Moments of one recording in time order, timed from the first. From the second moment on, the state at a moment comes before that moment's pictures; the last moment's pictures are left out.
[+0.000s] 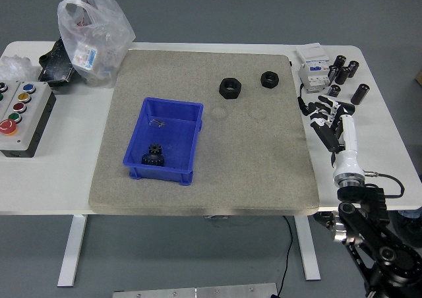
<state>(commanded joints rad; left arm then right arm) -0.02 0.14 -1.81 -0.18 1.73 0.00 0.27 0.12 -0.13 1.20 1.29 -1.17 -0.52 0.26</state>
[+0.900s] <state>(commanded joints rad) 0.00 0.16 -1.78 -0.18 1.69 0.01 0.27 0.07 -0.11 1.23 1.31 -1.17 -0.50 0.27</state>
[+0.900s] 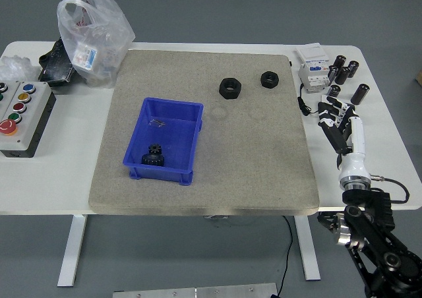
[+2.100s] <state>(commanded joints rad) -0.02 0.15 -1.73 -0.18 1.68 0.00 0.26 0.07 -0.11 1.29 1.32 -1.21 -0.49 0.24</state>
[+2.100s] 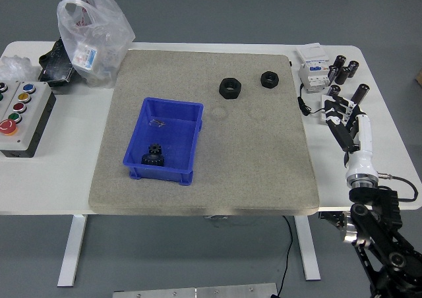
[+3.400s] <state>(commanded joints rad) -0.07 0.14 -1.63 -0.18 1.64 -0.02 0.22 0.07 -0.12 1.34 1.34 -1.20 -0.48 0.25</state>
